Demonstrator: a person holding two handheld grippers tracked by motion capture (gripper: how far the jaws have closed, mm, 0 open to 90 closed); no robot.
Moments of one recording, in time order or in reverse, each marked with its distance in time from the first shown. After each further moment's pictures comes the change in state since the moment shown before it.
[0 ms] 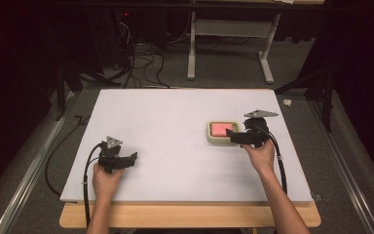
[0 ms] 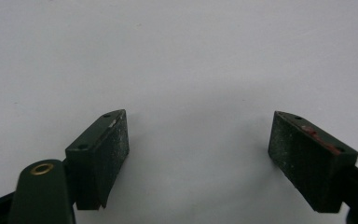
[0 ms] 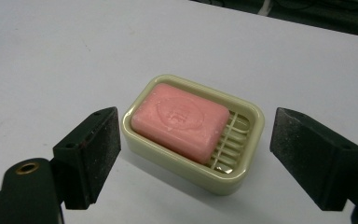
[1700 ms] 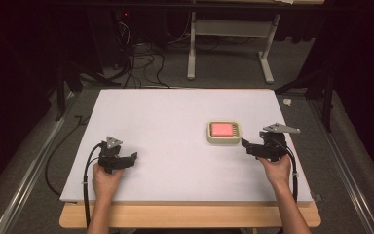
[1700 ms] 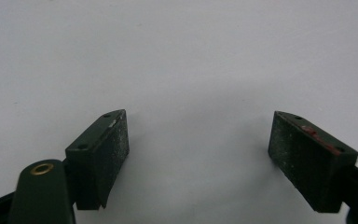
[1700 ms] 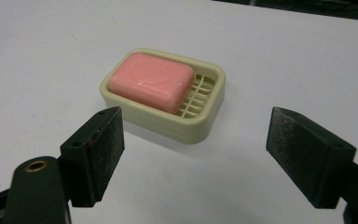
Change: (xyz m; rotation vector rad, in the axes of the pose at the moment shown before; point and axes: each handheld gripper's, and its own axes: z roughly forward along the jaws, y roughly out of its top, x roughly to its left) left arm 0.000 0.000 0.000 0.000 0.001 0.001; right arm -0.023 -0.045 -0.035 -0.046 -0.024 0.045
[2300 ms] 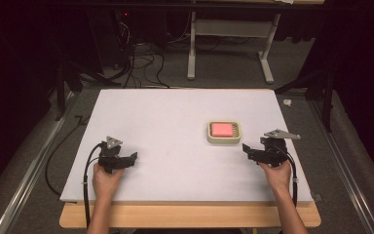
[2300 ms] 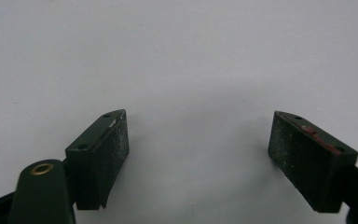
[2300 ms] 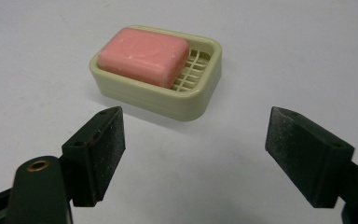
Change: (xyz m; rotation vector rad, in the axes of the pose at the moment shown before) left arm 0.000 0.000 0.000 0.000 0.000 0.000; right arm -0.004 -0.020 0.004 0.021 -0.004 0.024
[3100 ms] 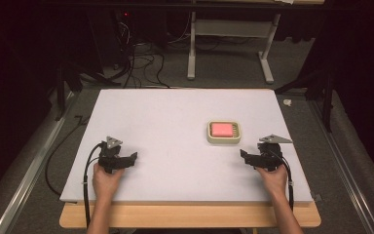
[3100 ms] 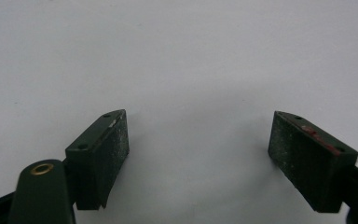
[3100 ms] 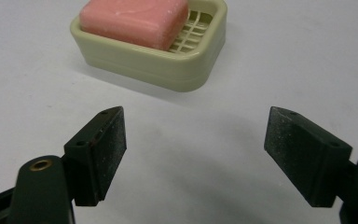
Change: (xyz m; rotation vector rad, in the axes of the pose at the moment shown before) left arm 0.000 0.000 0.000 0.000 0.000 0.000; right arm 0.000 -0.021 0.019 0.057 -0.014 -0.003
